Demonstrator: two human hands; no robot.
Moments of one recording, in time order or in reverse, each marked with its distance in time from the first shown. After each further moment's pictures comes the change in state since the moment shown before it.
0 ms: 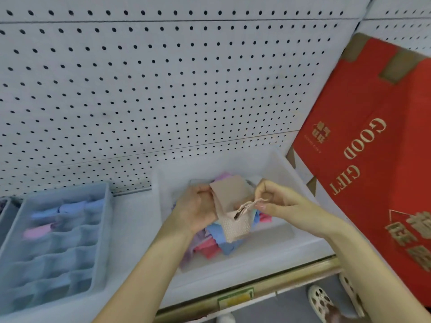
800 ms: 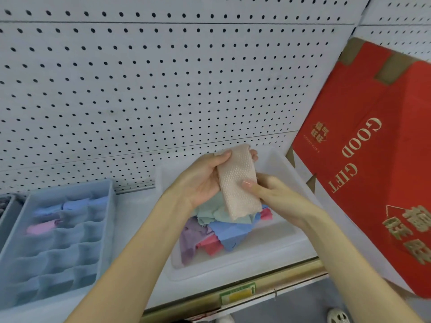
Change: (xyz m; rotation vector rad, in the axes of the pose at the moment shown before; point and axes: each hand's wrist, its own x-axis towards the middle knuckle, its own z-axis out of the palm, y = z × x) left_hand -0.028 0.031 0.039 0.337 -0.313 0.246; right_hand 0.024 -0.007 0.025 0.079 0.150 0.148
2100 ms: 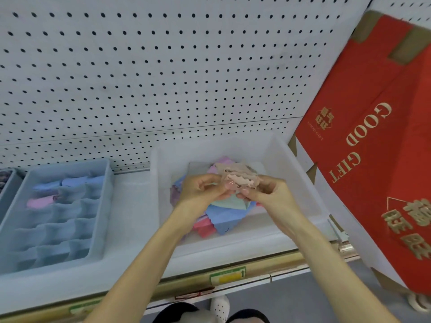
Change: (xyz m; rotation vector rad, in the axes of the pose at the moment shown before) left_hand -0.033 -0.074 -0.004 0.503 0.392 0.202; right_hand -0.010 0.053 0.005 0.264 0.240 -0.168
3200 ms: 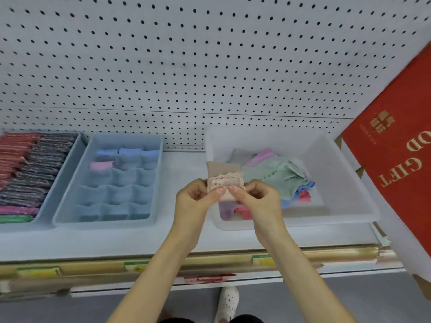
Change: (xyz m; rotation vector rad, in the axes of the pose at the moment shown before) left_hand -0.082 -0.039 -0.112 -0.281 0.324 0.051; right_hand -0.032 0.031 0.161 0.072 0.145 0.069
